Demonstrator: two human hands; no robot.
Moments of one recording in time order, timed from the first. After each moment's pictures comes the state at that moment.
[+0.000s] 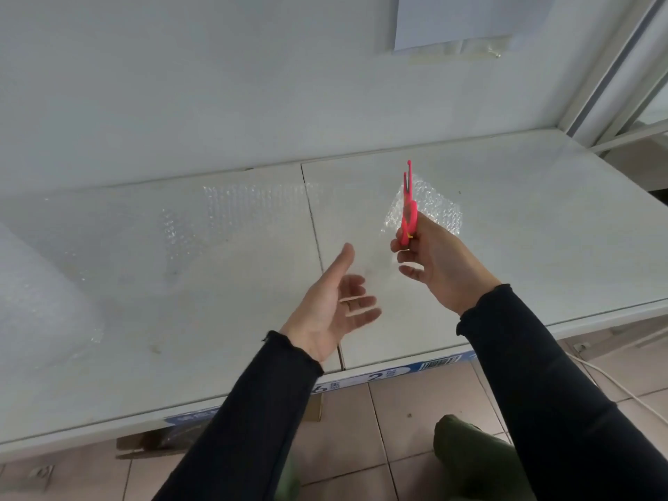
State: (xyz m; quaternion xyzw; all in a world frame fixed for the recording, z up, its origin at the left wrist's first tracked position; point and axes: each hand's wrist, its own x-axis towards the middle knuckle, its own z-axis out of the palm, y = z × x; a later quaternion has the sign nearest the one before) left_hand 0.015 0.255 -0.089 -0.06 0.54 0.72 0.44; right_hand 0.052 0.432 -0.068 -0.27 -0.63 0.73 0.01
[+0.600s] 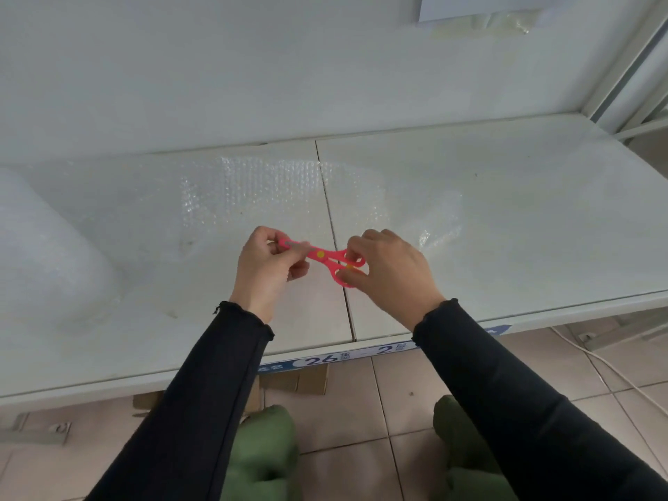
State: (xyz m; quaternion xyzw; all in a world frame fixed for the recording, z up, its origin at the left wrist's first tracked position) left_hand -0.023 0.185 -0.110 0.00 0.73 0.67 0.15; right_hand 0.055 0.358 -0.102 -0.04 -0.98 0.18 0.10
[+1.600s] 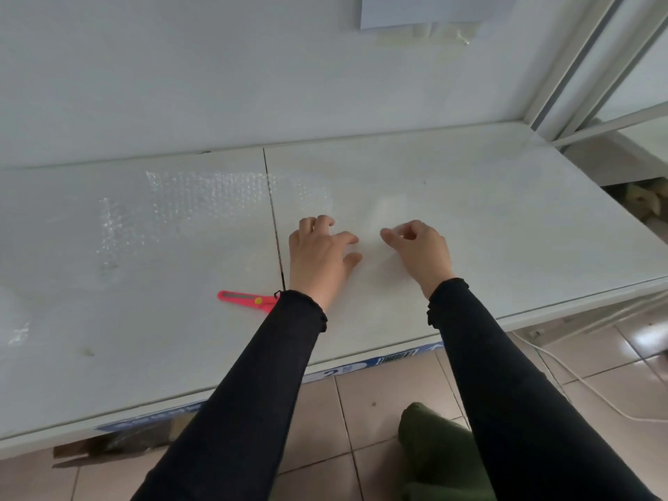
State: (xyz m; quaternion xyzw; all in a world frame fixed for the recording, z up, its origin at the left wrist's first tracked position) left_hand -0.031 0.336 -0.148 0.33 0.92 0.20 -0.05; right_hand 0.045 0.493 -0.132 -0.37 -0.82 0.42 0.10
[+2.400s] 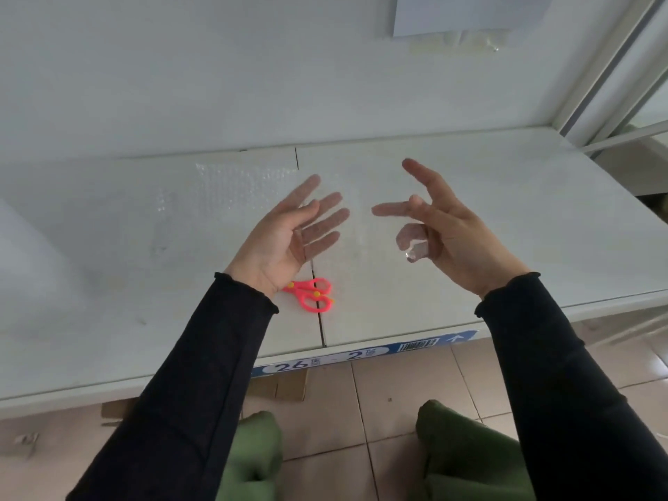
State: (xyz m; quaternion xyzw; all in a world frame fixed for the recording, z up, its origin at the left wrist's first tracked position) left_hand -0.030 0.246 -0.065 0.04 0.45 0.82 0.34; right_hand 0.084 0.459 -0.046 -0.03 -0.65 0.76 0.03
